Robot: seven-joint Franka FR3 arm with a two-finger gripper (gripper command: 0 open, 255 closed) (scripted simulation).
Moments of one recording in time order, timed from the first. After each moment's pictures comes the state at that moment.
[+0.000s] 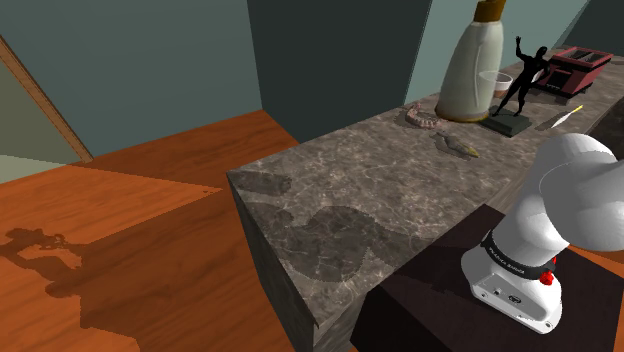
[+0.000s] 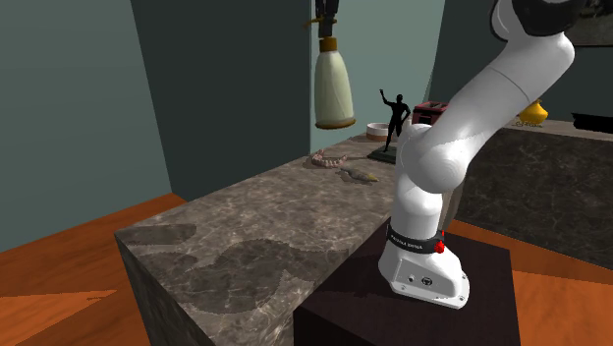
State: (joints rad) arm 0.38 -0.70 -0.25 -1.82 -0.12 1.16 -0.61
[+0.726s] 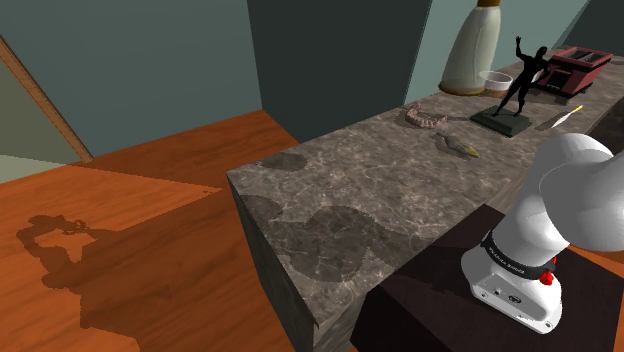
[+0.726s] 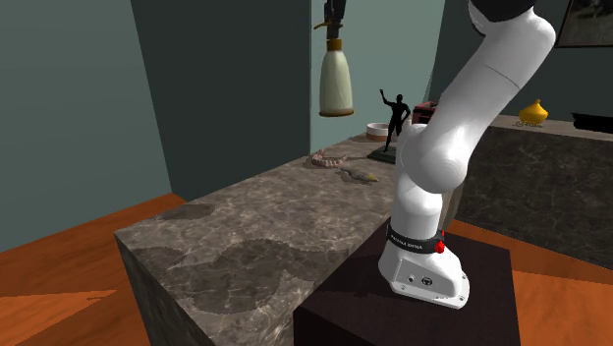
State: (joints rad) arm 0.40 -0.53 -0.54 -1.62 -0.23 1.16 -0.91
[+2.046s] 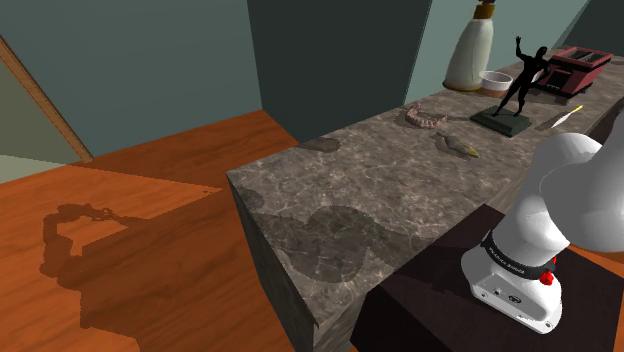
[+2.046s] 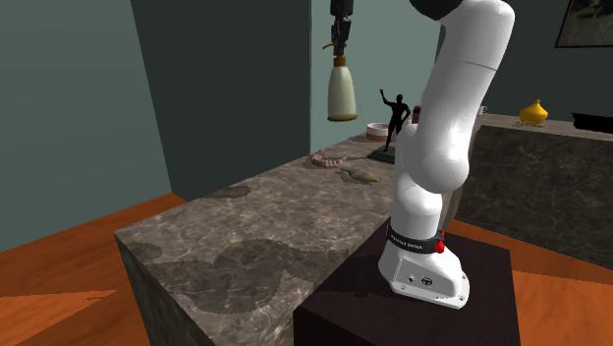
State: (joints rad) arm 0.44 -0.23 -0.97 -1.45 -0.14 1.30 -1.29
